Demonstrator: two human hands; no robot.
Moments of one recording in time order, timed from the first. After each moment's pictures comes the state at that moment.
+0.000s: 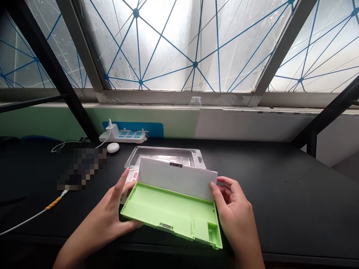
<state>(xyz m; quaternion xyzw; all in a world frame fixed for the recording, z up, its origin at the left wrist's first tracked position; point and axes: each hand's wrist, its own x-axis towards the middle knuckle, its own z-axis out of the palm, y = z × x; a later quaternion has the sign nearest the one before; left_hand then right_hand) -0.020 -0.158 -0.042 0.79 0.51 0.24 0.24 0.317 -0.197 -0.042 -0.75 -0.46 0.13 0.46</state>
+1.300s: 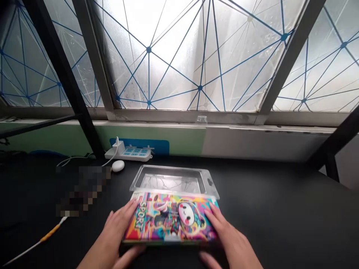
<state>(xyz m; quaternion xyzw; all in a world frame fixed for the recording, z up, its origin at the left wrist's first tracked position) -0.030 -0.137 -0.087 0.82 0.50 0.26 0.09 0.328 -0.194 -0.091 -0.59 -0.74 -0.04 0.31</state>
